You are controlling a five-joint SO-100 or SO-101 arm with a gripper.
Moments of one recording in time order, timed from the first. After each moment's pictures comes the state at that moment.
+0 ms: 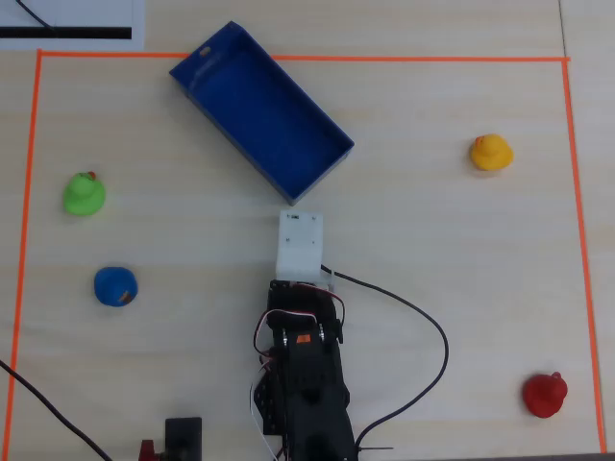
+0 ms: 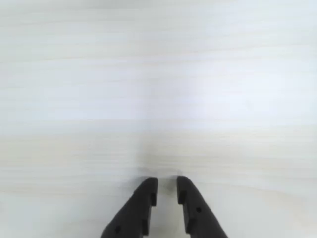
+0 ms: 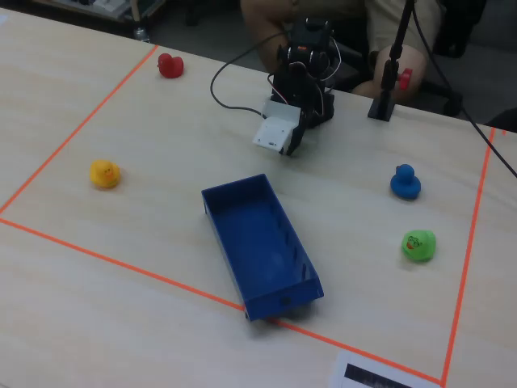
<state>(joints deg) -2.7 190.5 178.5 74.4 -76.1</state>
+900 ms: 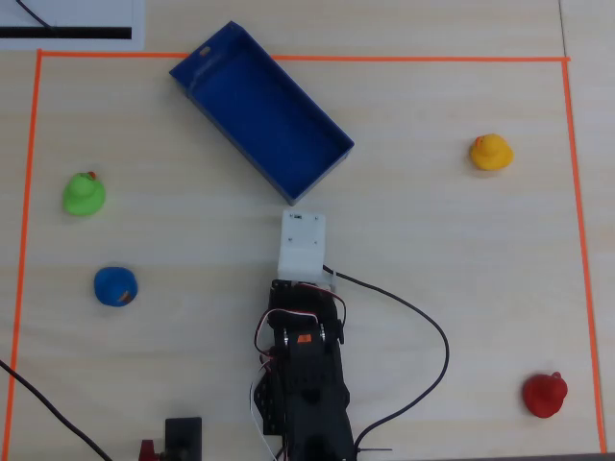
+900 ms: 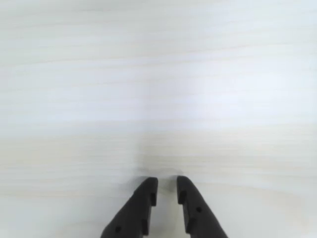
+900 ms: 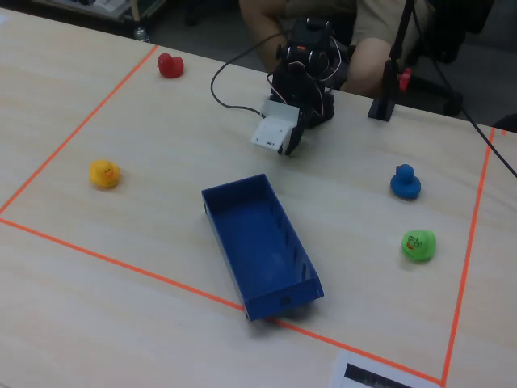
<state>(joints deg) -1.7 190.5 178.5 74.4 -76.1</state>
